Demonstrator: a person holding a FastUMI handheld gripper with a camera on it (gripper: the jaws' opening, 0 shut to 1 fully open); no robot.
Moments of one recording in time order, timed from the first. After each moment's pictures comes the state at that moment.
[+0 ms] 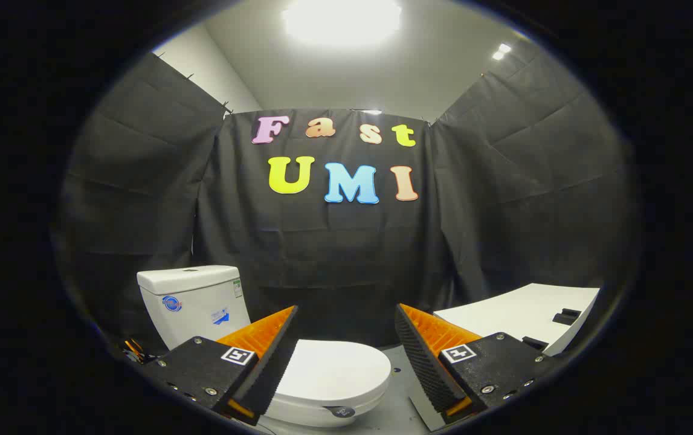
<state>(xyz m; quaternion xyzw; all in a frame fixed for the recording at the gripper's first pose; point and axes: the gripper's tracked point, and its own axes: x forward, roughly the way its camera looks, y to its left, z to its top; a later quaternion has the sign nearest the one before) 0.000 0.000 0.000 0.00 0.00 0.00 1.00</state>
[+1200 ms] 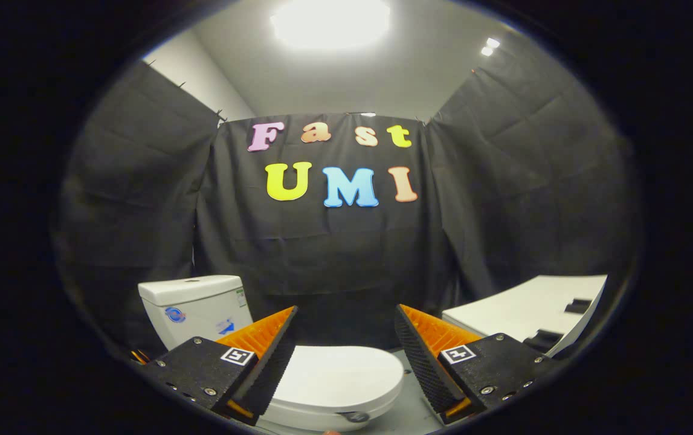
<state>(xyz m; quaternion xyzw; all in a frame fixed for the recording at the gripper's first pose) 0.017 0.024 -0.019 0.07 0.02 0.01 1.00</state>
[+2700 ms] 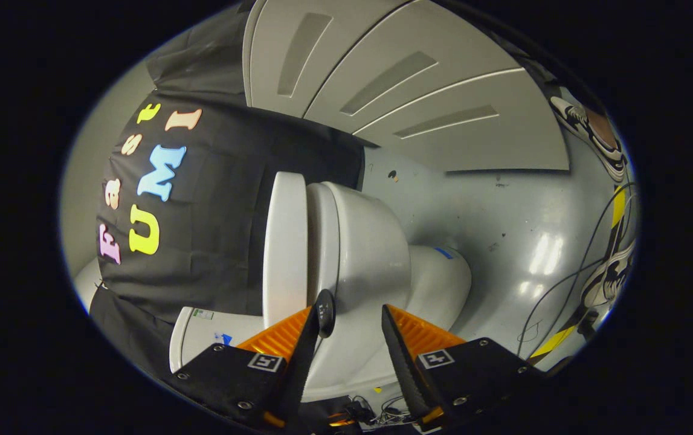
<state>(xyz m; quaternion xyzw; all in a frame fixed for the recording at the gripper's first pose) 0.009 0.012 -0.377 0.60 0.22 -0.13 0.76</state>
